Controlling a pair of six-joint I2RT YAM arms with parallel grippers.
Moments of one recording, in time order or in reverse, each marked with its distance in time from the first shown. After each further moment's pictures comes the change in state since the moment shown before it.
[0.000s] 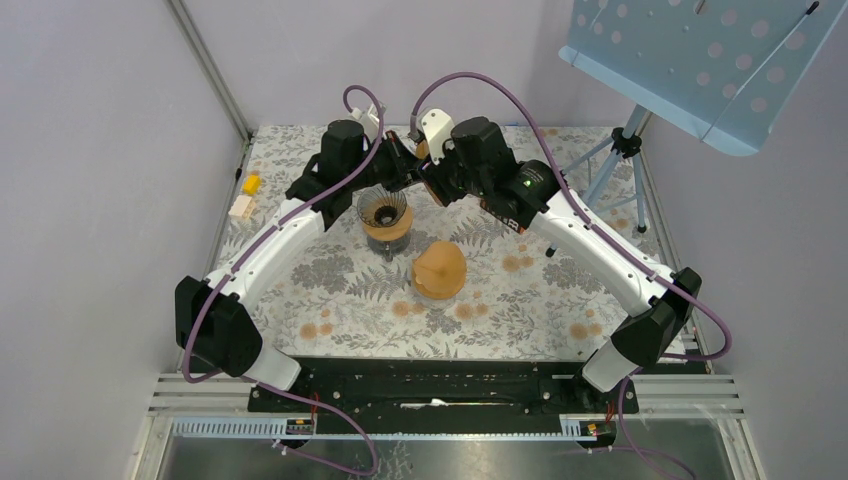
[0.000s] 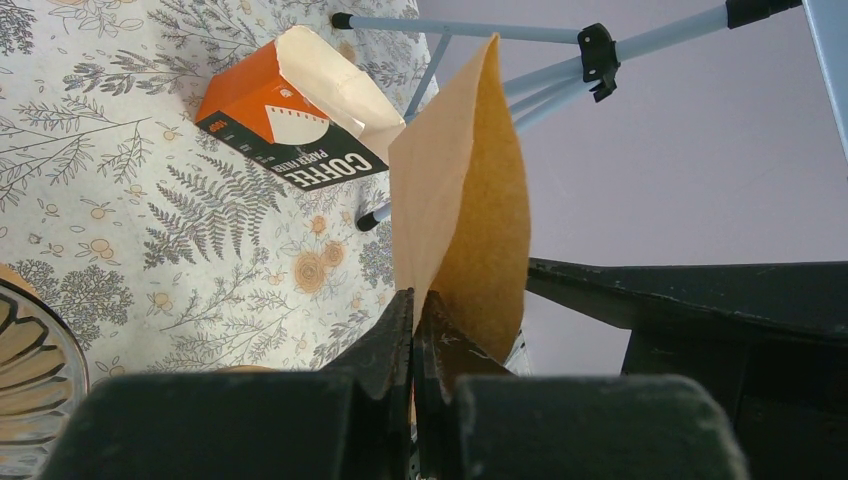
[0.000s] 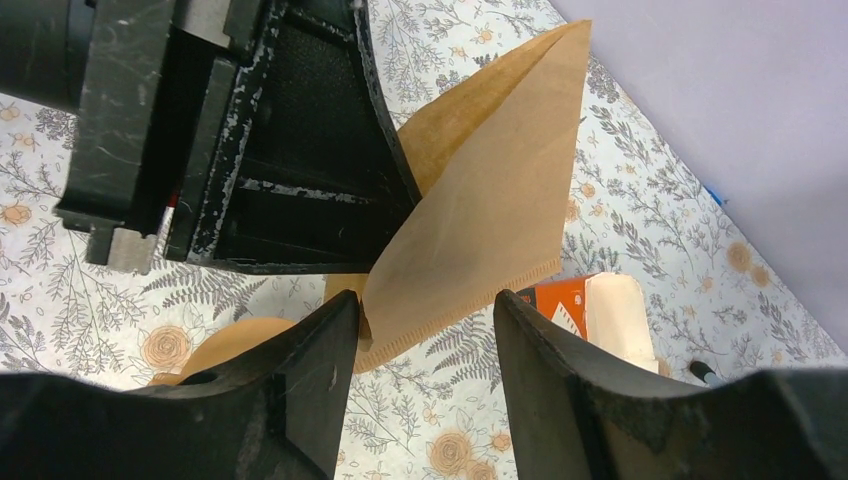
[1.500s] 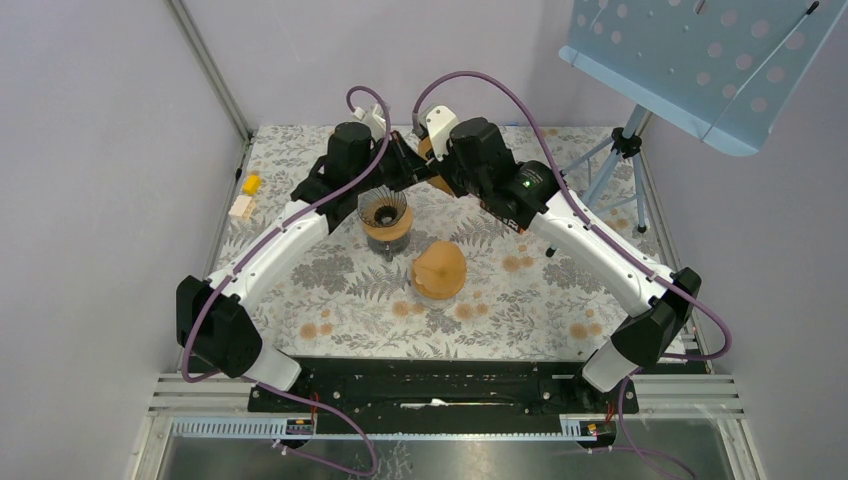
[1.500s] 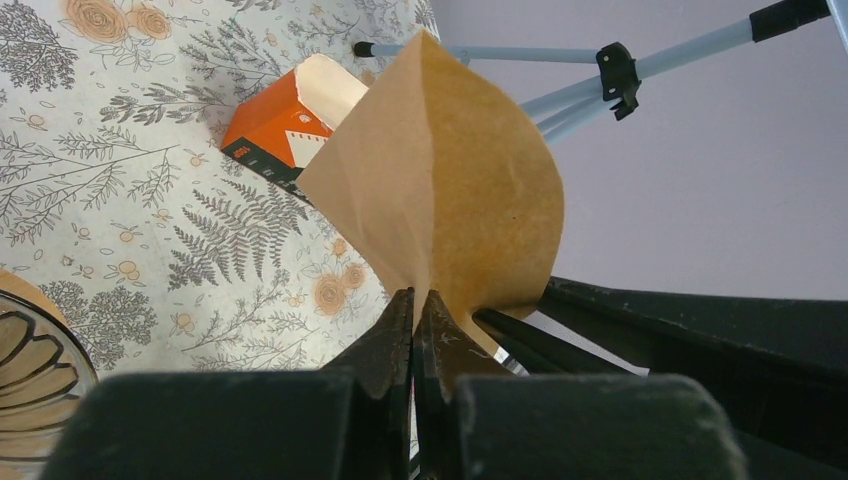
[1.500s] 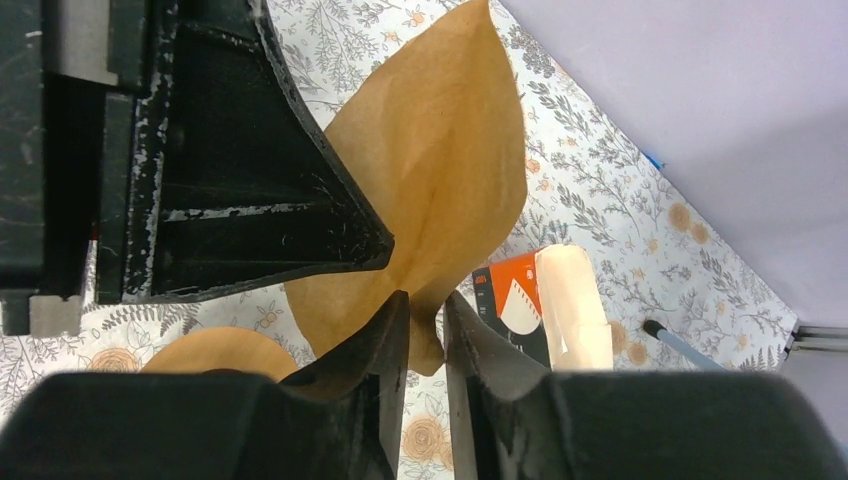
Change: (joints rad) left arm -0.037 0.000 0.000 0.013 -0.102 0.029; right arm 0.005 0.000 -0.002 0.002 0.137 0.003
